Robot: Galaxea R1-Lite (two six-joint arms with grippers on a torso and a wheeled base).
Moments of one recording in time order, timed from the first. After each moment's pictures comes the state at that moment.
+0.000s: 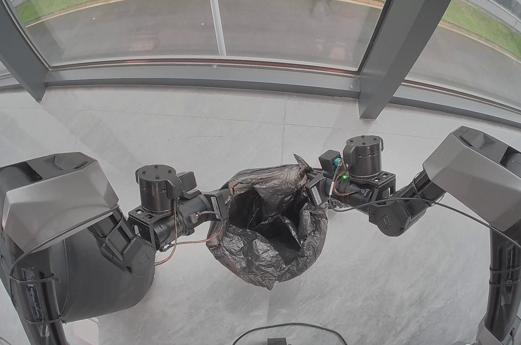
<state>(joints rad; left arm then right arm) -0.42 2.21 -0.77 -1.17 -0.15 -0.34 0.48 2.29 -1.13 -0.83 -0.02 -0.26</state>
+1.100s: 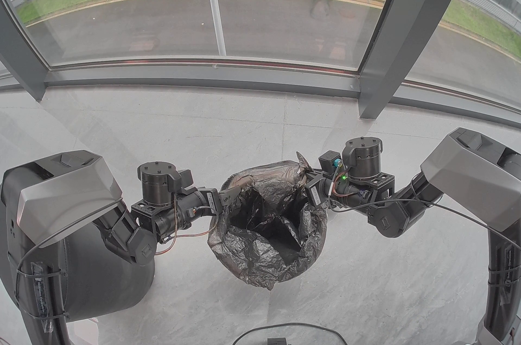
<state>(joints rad) -0.37 2.28 -0.87 -1.10 -0.15 -0.33 0.48 2.30 -1.13 -0.85 -0.02 -0.23</state>
